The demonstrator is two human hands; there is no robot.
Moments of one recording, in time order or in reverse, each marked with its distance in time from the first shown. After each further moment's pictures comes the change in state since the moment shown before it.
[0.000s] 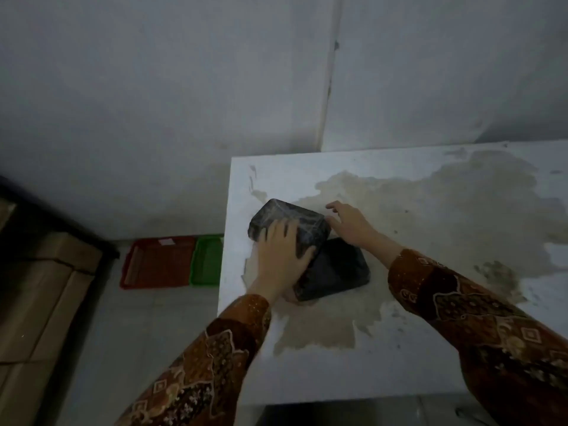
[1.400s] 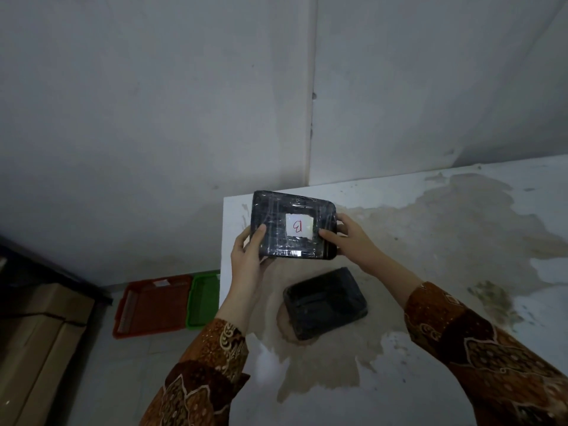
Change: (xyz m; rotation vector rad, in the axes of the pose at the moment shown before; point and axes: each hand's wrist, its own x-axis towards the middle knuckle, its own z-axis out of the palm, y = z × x) left_hand 0.045 -0.011 -0.069 -1.593 0.137 -0.607; right_hand -0.020 -0.032 -0.042 0.781 0.128 0.052
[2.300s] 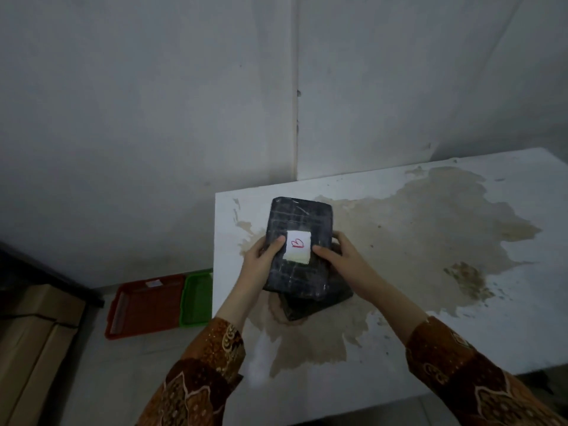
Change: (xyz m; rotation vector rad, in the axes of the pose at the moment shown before) left_hand -0.056 -0.011 0.004 0.377 -0.257 -0.045; right_hand -0.084 0.010 0.015 0.137 0.013 0.075
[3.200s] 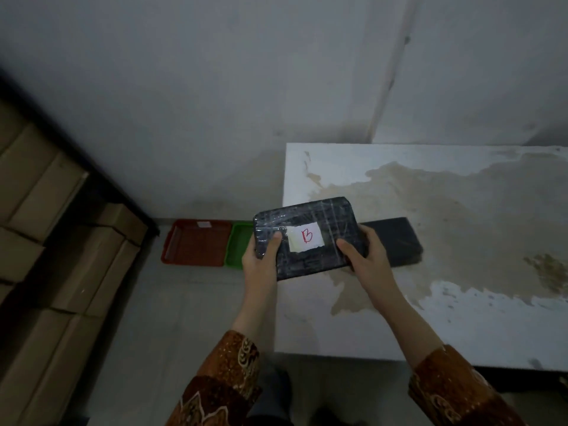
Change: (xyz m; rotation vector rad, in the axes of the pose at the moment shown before) left_hand -0.103 -0.066 -0.120 -0.229 0.454 0.141; right_hand -0.071 0.042 0.127 -0.062 0.095 -0.177
